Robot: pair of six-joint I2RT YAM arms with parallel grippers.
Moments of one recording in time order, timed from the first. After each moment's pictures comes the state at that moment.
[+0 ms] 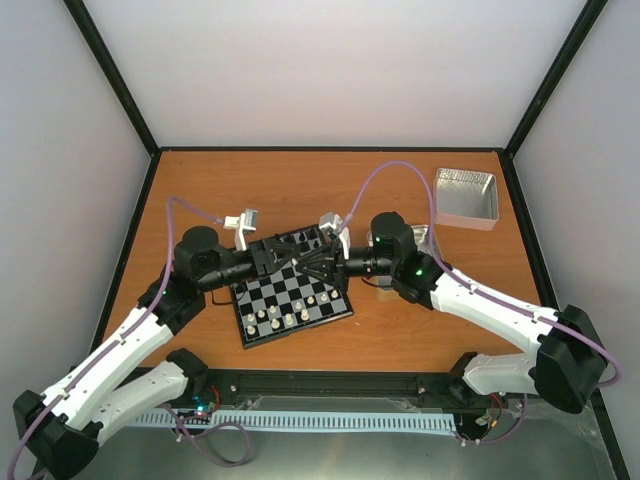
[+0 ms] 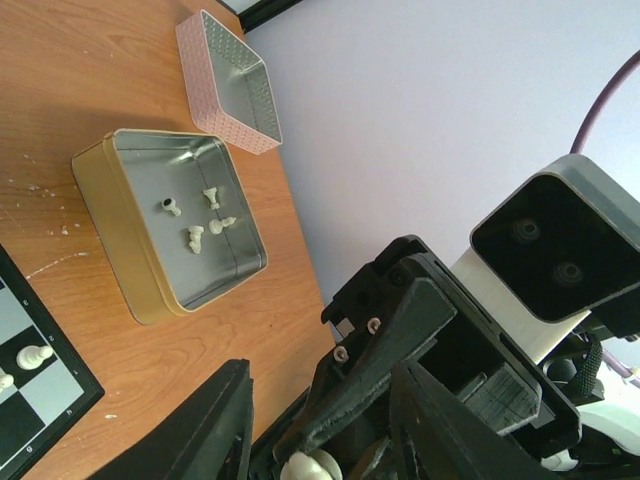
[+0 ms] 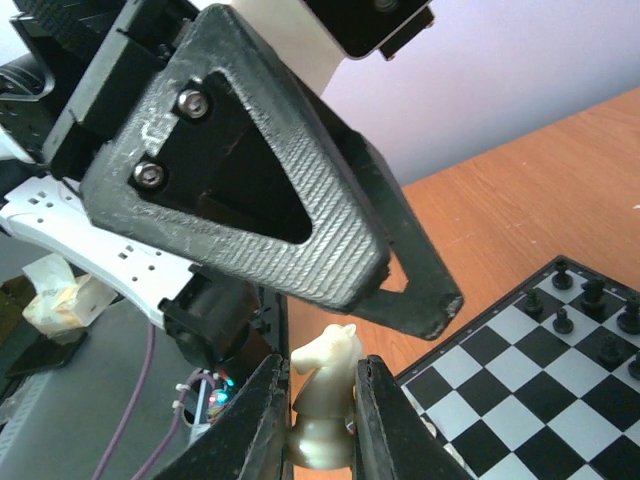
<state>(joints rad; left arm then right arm) -0.58 0.80 0.71 -0.16 0.50 -1.00 0.81 1.25 0.84 0.17 -0.73 0.28</state>
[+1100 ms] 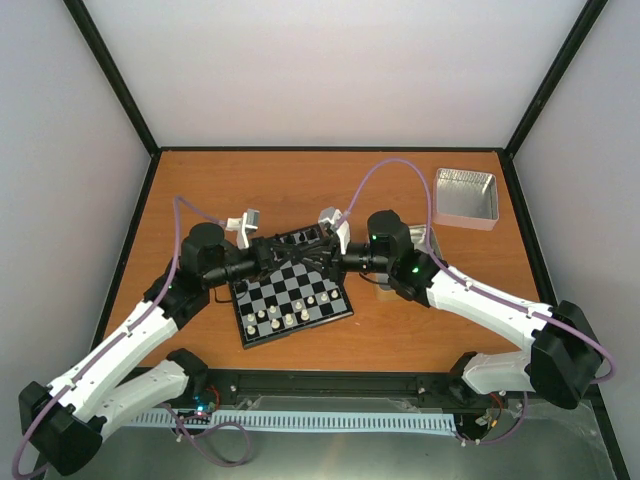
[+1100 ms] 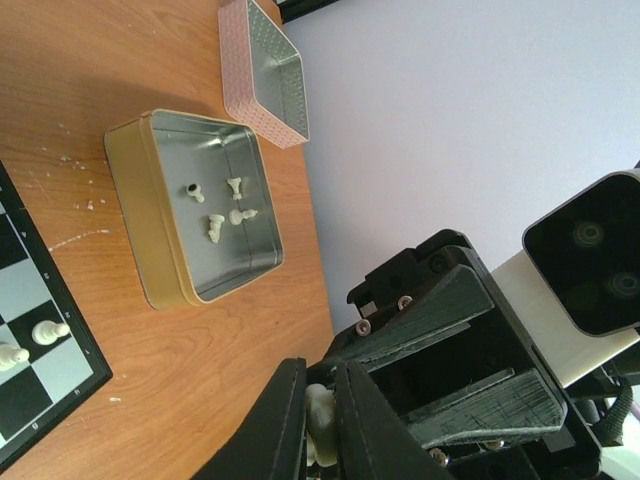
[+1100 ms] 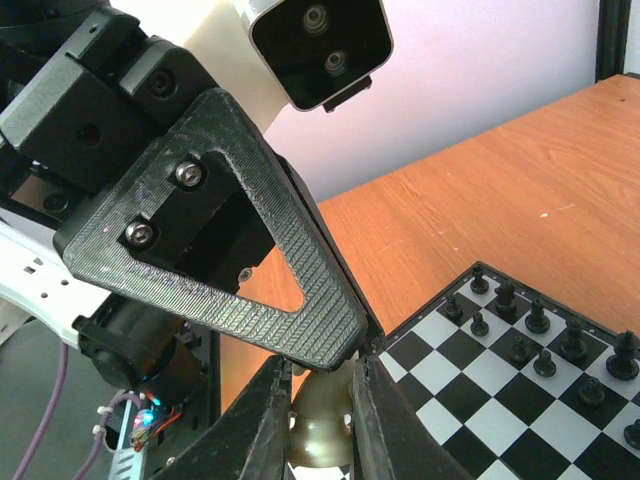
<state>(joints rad) -0.57 0.85 0.72 -0.17 0.50 -1.08 0.81 1.28 0.86 0.18 -0.59 0.22</state>
